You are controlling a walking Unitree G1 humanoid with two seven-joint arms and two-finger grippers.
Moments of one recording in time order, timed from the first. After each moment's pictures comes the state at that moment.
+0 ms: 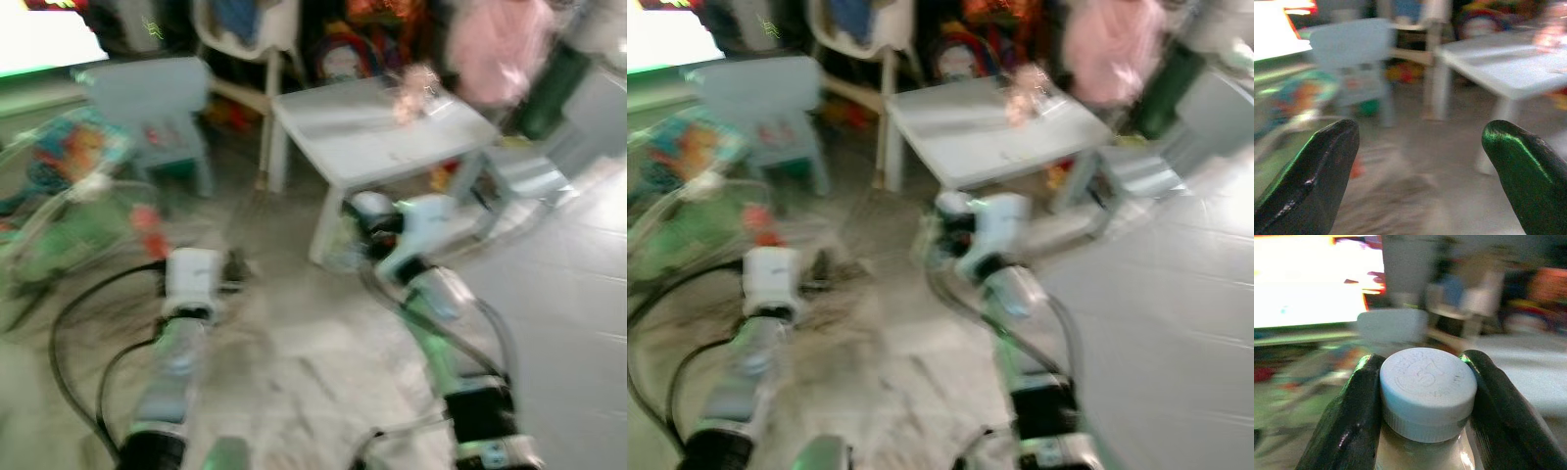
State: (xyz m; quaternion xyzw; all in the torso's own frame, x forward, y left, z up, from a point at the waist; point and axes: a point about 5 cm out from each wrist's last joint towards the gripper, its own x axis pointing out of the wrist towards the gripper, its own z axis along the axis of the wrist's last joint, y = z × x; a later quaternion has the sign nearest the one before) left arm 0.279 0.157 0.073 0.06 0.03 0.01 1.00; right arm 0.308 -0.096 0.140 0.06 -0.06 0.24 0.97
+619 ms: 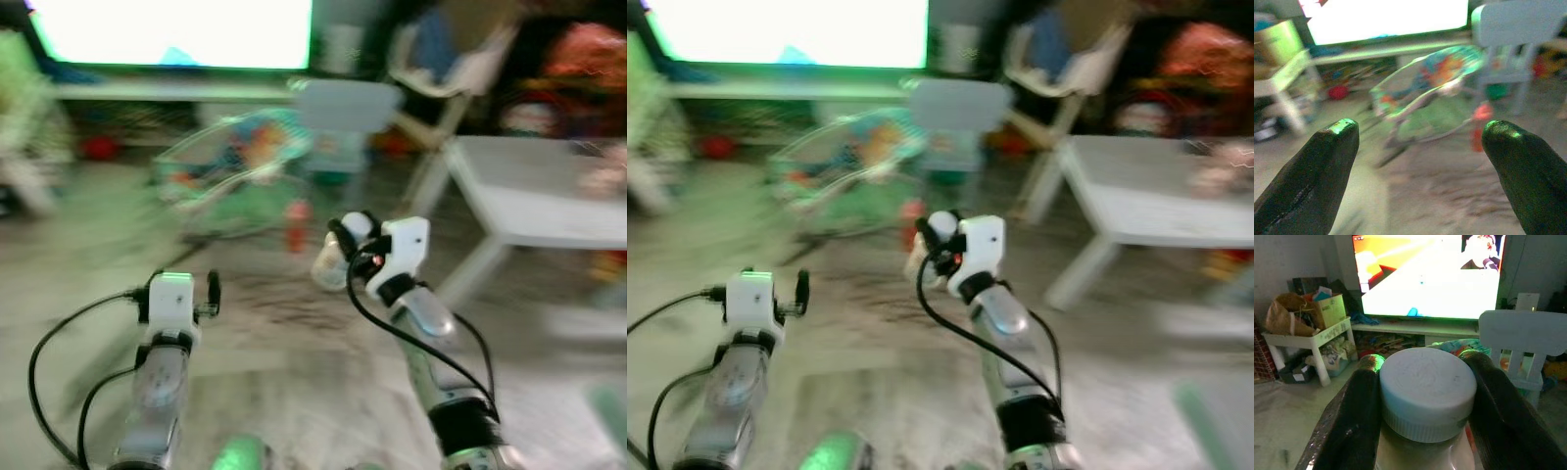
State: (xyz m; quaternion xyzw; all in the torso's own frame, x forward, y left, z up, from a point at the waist) left arm 0.247 0.179 0.045 0.08 0.05 0.04 1.00; right arm 0.301 -0.108 0.108 0.06 -0.05 0.19 0.98
